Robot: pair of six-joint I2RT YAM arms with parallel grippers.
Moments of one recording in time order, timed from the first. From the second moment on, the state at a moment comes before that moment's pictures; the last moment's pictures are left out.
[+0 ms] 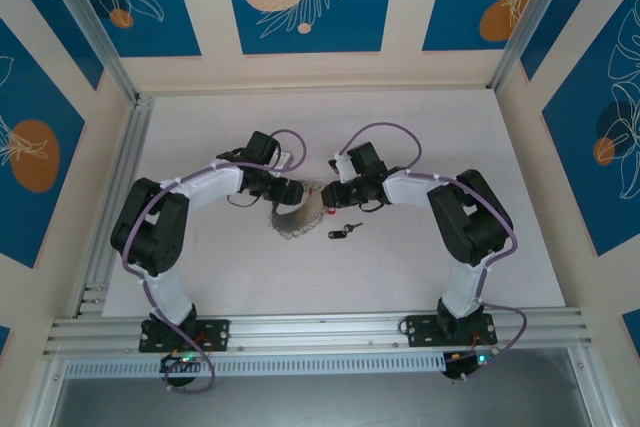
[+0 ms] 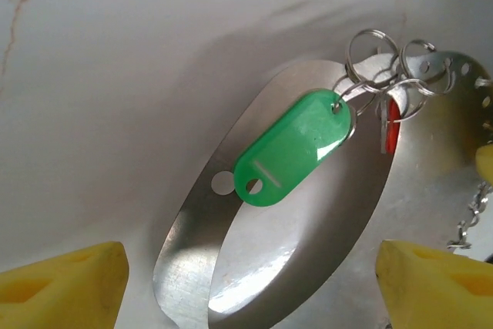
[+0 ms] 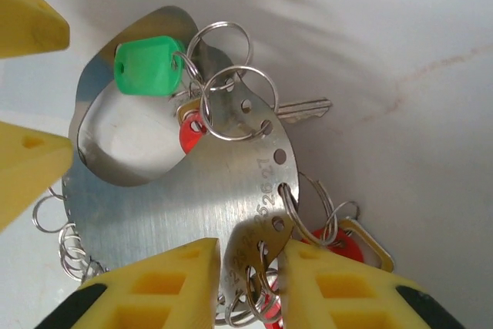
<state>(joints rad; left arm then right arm) -0.48 1.79 1.16 -0.50 0.21 -0.16 0.51 1.84 1.02 -0.13 -0.47 0.29</state>
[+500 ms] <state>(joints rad) -0.50 1.89 1.23 -0.60 -0.03 -0.12 0.49 1.82 1.07 -0.15 -0.52 0.26</state>
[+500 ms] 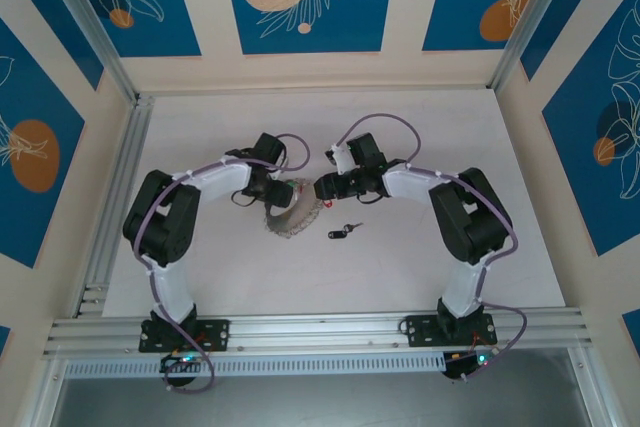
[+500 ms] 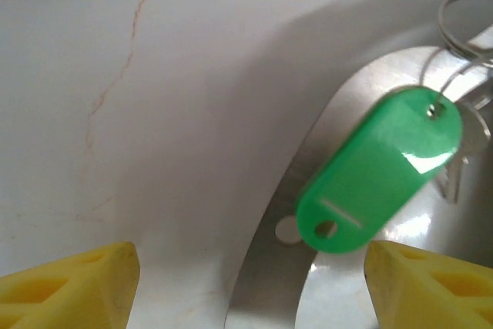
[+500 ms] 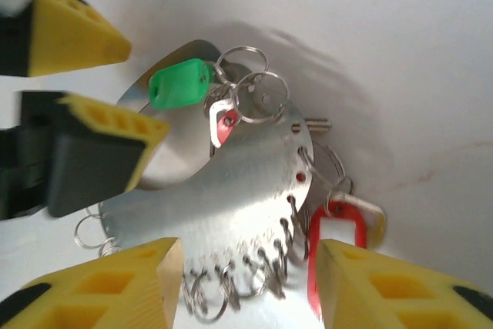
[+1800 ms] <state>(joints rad) -0.82 1.61 1.35 -0.87 -0.72 0.14 0.33 1.32 0.70 -0.15 -0.50 0.26</state>
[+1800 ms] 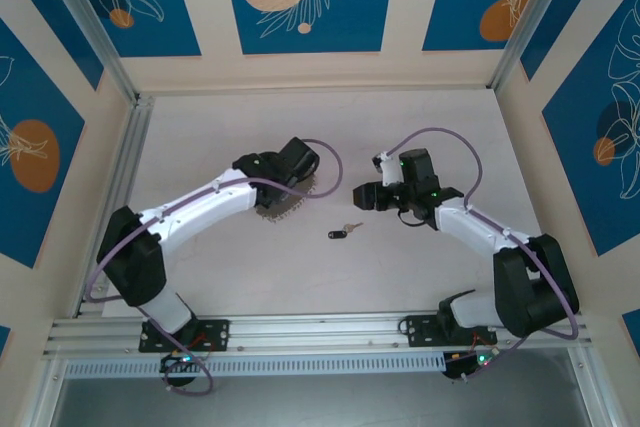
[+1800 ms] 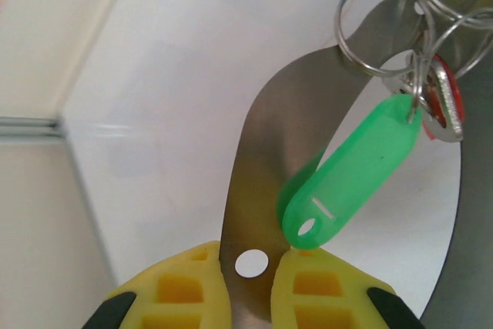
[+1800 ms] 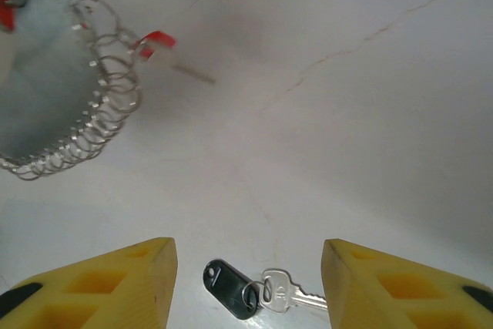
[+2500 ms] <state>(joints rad) -0.84 1.64 1.48 -1.01 -0.49 0.15 0.31 1.24 0.64 -0.10 -0.55 0.26</state>
